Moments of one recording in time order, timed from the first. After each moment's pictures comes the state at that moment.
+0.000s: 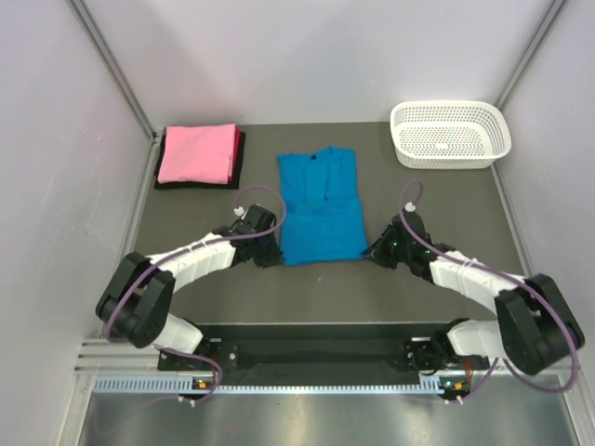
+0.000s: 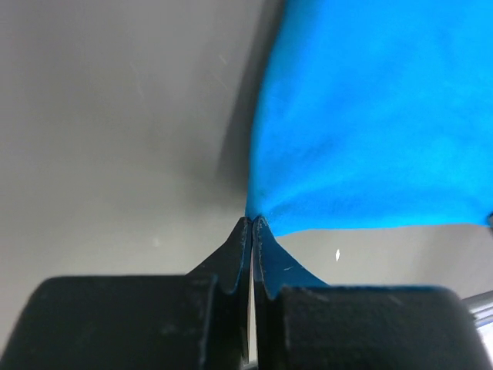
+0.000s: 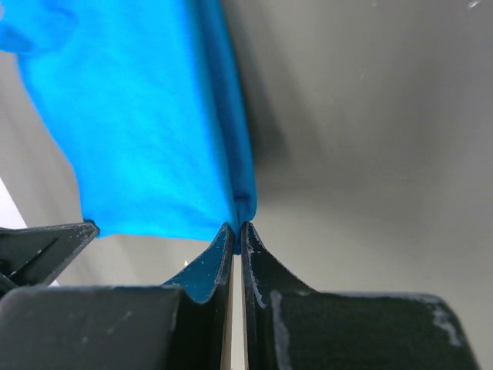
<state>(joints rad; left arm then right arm) -0.54 1.48 0.75 -0.28 0.05 -0.95 0.45 1.31 0.51 -0.02 -0.11 1.01</state>
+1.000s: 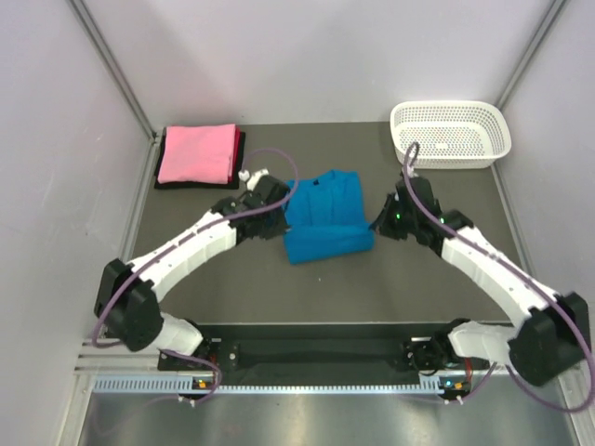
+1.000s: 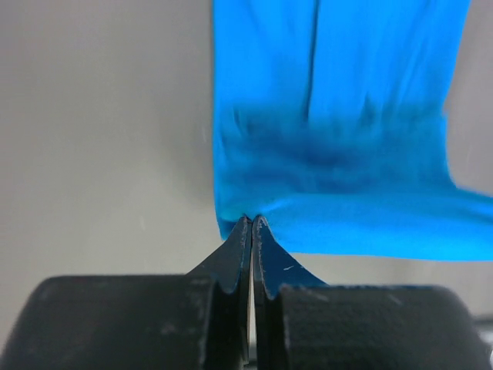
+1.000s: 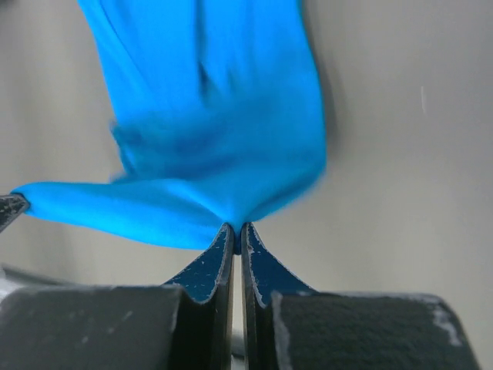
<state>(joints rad) -0.71 1.40 1.11 -0.67 -0.23 -0.90 0.48 1.13 0.86 -0.53 0.00 0.73</state>
